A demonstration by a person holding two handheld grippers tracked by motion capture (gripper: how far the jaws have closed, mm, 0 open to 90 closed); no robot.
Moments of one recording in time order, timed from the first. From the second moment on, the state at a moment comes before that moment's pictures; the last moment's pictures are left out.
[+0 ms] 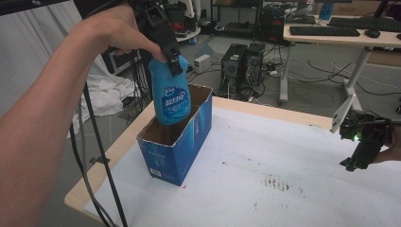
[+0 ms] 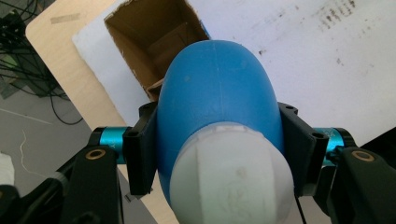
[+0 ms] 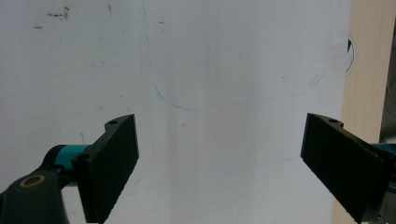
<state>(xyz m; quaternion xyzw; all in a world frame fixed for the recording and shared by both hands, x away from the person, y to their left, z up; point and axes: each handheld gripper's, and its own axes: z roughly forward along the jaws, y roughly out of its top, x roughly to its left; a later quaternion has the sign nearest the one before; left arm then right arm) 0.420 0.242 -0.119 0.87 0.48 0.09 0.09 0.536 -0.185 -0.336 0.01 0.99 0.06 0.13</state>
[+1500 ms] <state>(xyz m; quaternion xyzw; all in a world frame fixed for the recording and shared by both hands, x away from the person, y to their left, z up) 0.427 0.249 -0.255 0.90 0.42 0.05 0.06 0.532 -0.184 -0.342 0.00 0.99 0.05 0.13</state>
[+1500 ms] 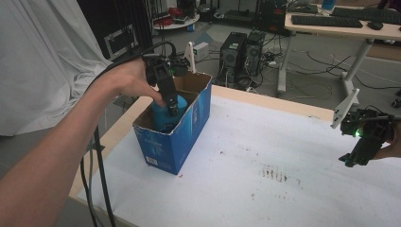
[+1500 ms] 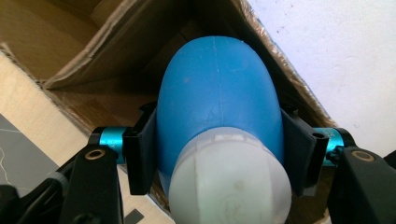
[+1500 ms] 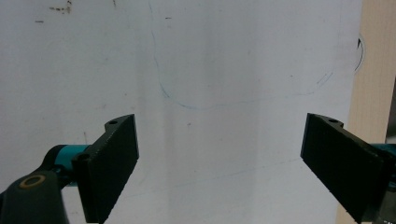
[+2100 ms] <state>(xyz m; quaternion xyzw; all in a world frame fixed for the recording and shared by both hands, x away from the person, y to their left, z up) 0.423 0.253 -0.273 0.92 0.38 0.05 0.07 0.533 -0.184 -0.347 0.01 0.99 0.05 0.12</state>
